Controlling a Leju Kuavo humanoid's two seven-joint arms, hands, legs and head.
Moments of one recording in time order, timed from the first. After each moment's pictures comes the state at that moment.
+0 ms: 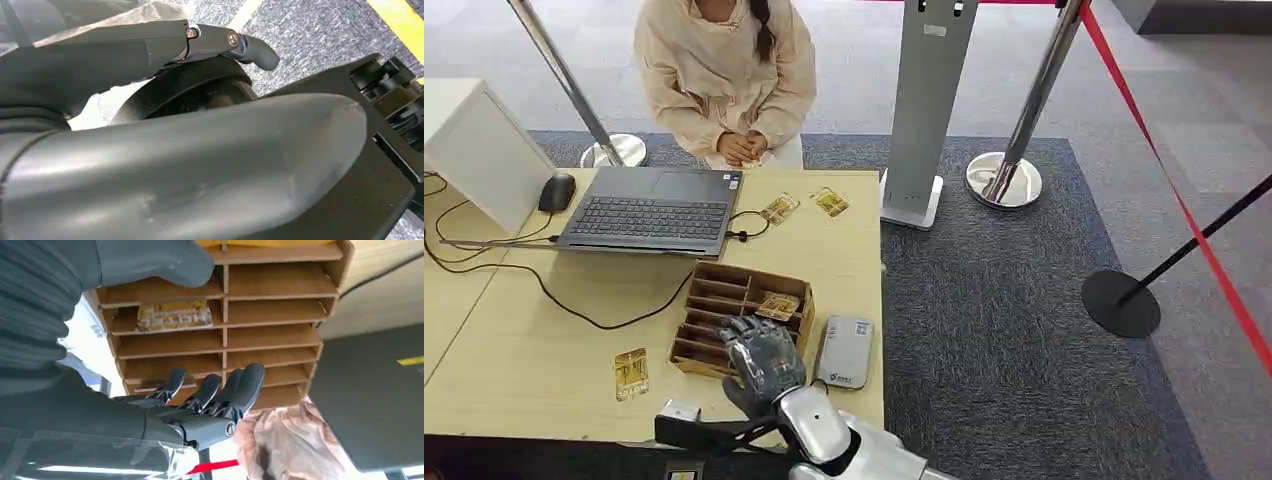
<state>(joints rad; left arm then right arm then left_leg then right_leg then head) -0.17 -0.09 -1.25 -0.18 0.69 0.17 0.33 -0.47 0.24 1.15 -0.94 0.89 -0.40 0.39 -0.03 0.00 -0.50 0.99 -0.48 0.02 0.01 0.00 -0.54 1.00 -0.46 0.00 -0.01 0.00</state>
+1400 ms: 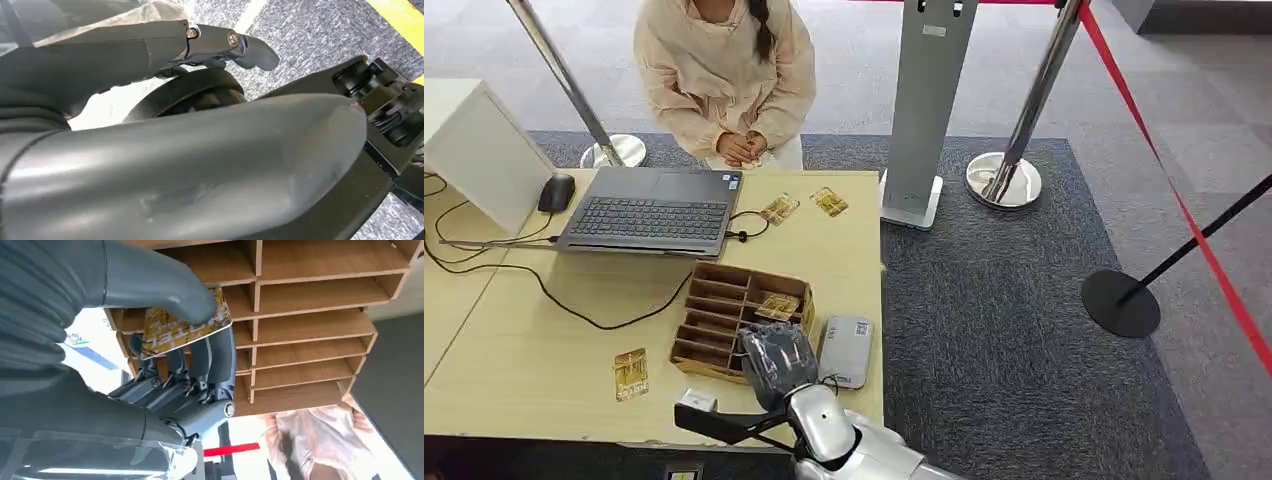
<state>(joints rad) -0.23 -0.10 -1.27 -0.19 0.67 0.12 0.42 -0.49 0.27 1.15 -0.76 0.95 -0.56 0.39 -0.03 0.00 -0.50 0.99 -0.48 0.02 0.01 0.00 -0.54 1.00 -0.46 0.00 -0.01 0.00</state>
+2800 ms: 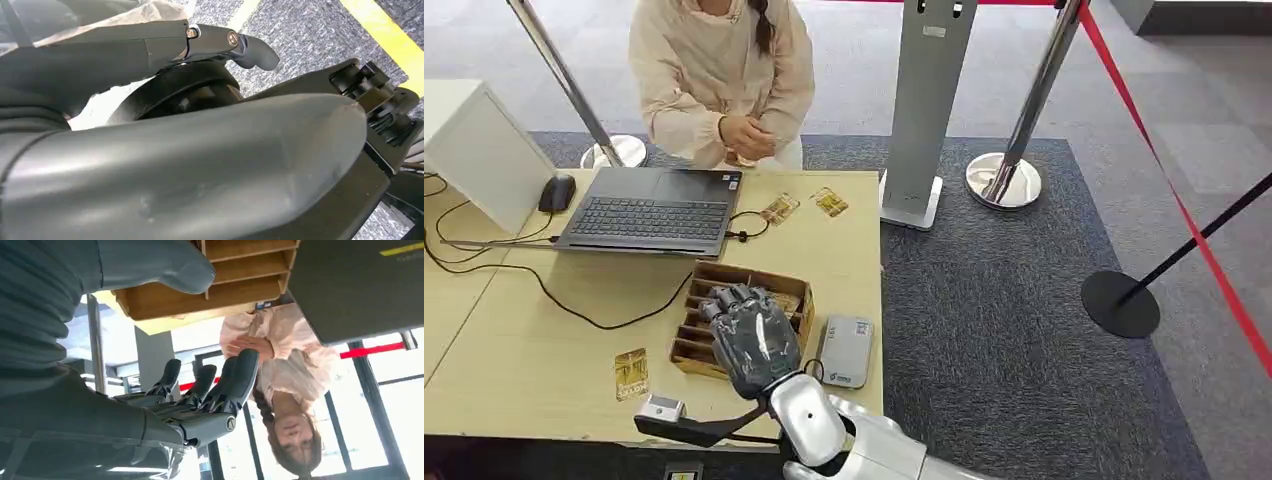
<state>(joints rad) -0.18 -0.10 -1.27 -0.19 0.68 0.19 0.31 -0.51 0.23 1.15 -1.06 1.18 -0.45 0.48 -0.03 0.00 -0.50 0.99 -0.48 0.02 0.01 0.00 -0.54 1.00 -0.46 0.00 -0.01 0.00</state>
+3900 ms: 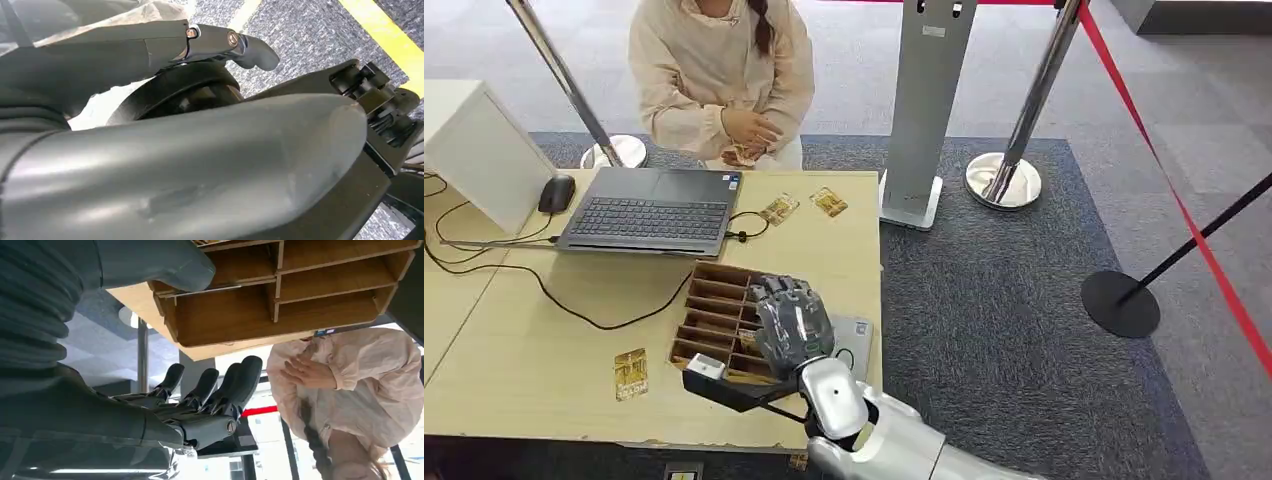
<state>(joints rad) -0.18 -0.10 -1.27 -0.19 0.67 0.19 0.32 -0.51 0.18 1.09 -1.02 1.08 -0.39 0.54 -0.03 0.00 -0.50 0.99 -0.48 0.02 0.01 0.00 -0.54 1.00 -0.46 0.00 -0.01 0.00</state>
